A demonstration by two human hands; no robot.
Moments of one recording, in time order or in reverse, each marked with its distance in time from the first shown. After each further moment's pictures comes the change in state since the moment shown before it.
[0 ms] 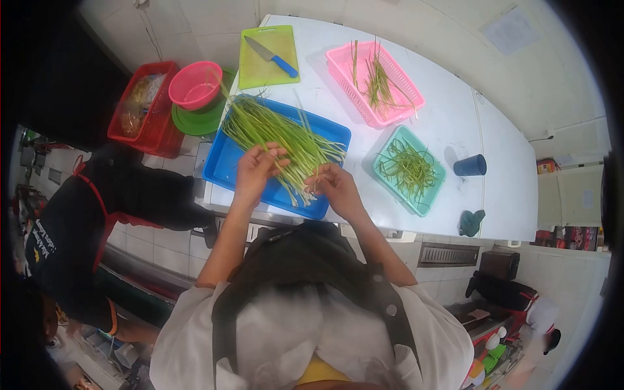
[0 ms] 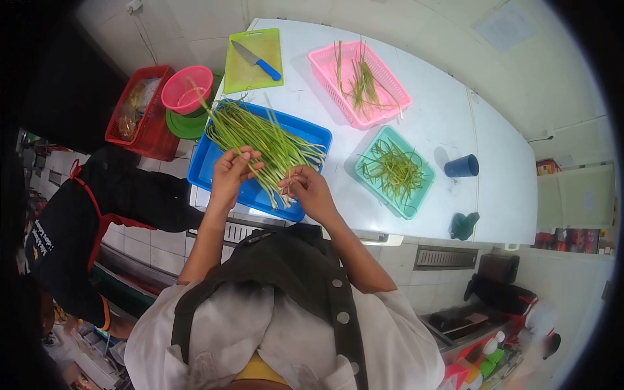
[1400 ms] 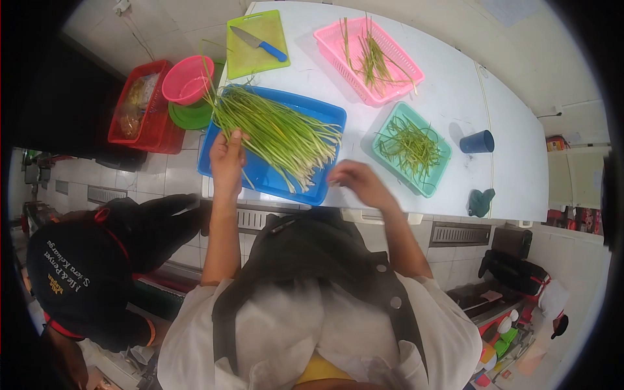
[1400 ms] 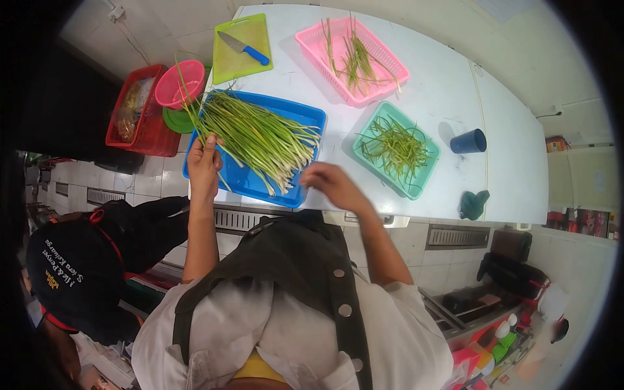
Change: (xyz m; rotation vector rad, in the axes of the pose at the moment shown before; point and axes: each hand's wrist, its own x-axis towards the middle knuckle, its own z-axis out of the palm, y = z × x) left_hand 0.013 0.006 -0.027 0.053 0.079 0.193; right_hand -0.028 -0.005 -0.067 -0.185 -0.211 -0.097
